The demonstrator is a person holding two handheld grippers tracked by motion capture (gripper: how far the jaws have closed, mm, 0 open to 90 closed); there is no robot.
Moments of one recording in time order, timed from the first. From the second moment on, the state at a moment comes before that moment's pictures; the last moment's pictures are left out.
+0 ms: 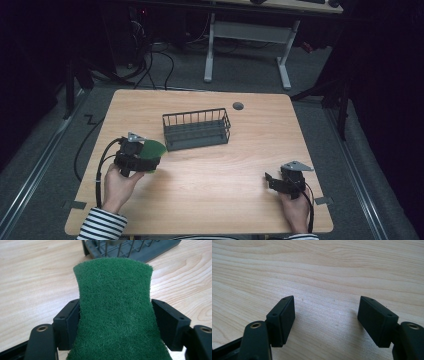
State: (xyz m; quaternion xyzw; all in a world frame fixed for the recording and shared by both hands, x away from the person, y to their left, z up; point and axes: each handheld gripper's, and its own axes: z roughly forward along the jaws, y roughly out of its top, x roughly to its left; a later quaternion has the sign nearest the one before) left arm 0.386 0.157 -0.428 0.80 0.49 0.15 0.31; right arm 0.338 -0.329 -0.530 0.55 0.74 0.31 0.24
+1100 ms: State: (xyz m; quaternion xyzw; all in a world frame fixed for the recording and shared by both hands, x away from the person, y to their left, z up) left arm 0.455 0.102 -0.354 0.84 0.43 0.14 0.31; right arm 0.338 -0.328 -0.530 0.55 0.74 0.31 0.24
